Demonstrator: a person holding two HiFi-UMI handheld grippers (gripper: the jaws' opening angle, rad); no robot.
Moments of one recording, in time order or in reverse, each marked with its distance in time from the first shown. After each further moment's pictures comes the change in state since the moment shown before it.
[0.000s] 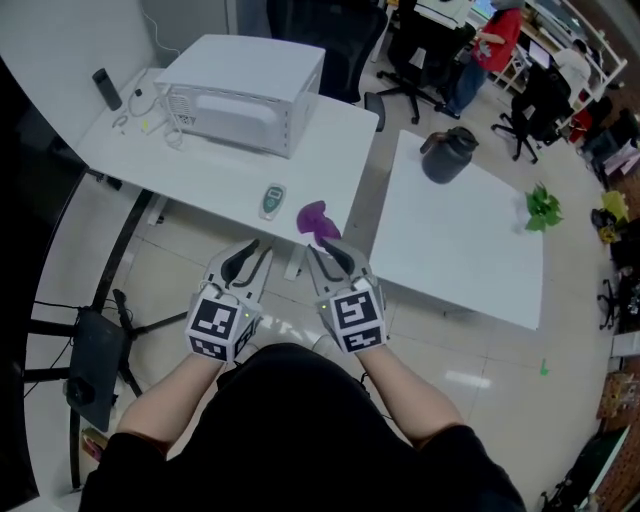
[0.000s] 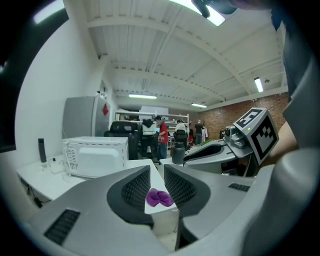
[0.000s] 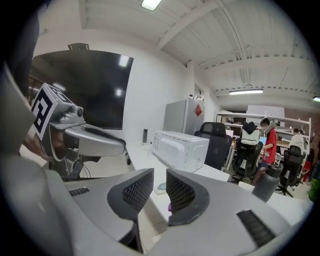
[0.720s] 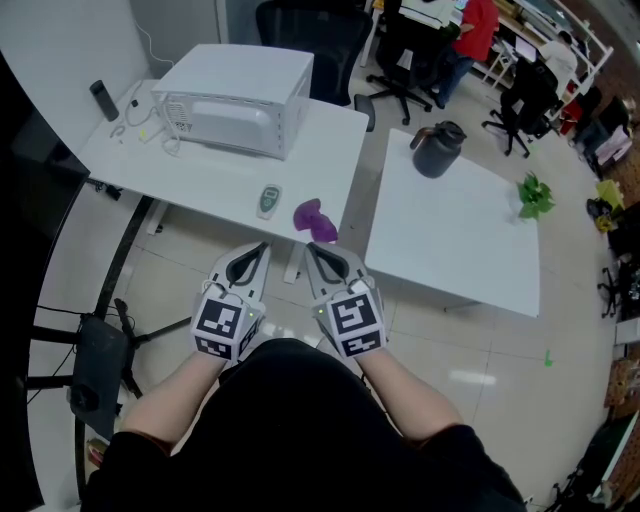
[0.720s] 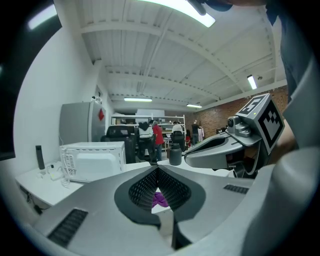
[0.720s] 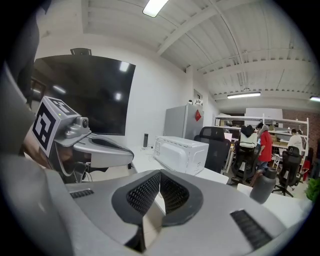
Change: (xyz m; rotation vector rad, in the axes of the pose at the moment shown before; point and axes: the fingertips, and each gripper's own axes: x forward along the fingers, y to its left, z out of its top) left arm -0.013 -0.020 0.006 0.062 -0.026 -0.027; right arm -0.030 0.022 0.019 0.006 -0.047 -0.011
